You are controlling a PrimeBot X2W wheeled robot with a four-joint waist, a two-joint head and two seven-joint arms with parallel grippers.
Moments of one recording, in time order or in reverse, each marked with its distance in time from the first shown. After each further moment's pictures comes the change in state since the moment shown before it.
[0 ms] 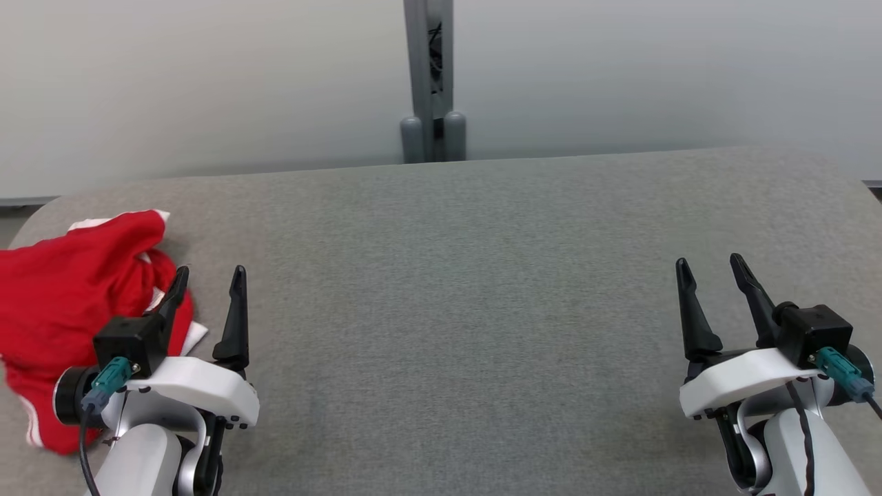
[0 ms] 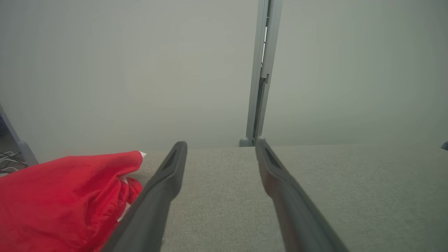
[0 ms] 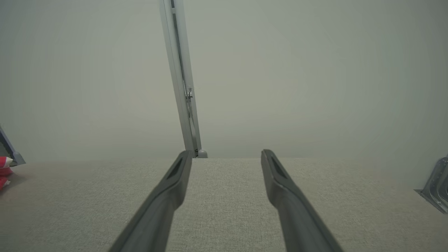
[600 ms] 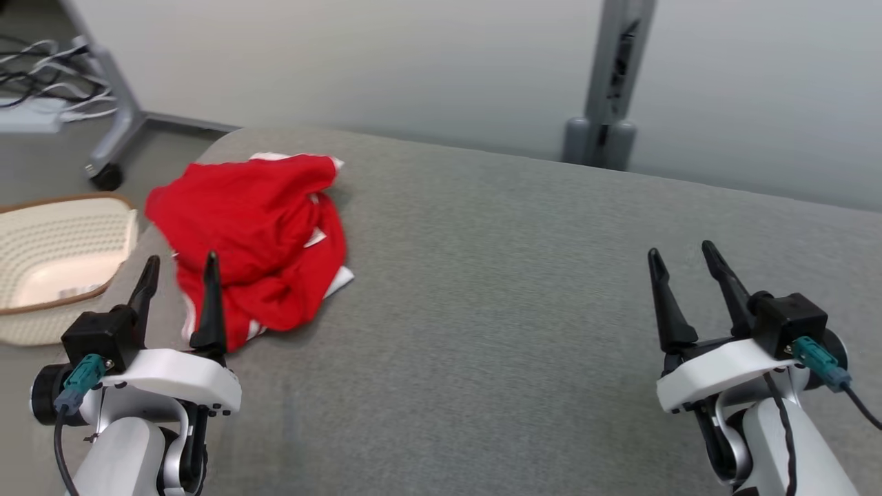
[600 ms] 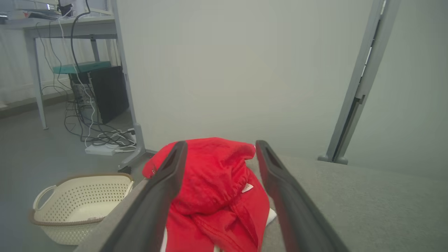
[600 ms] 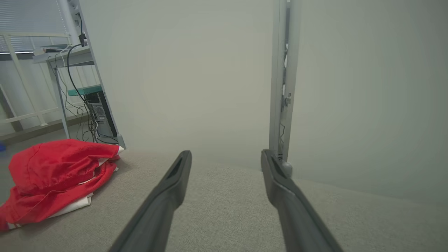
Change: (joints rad) left arm -0.011 0.008 0.030 -0.004 -0.025 0.022 -0.031; right arm -0.024 0.002 0.068 -0.018 0.019 0.000 0.004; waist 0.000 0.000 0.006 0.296
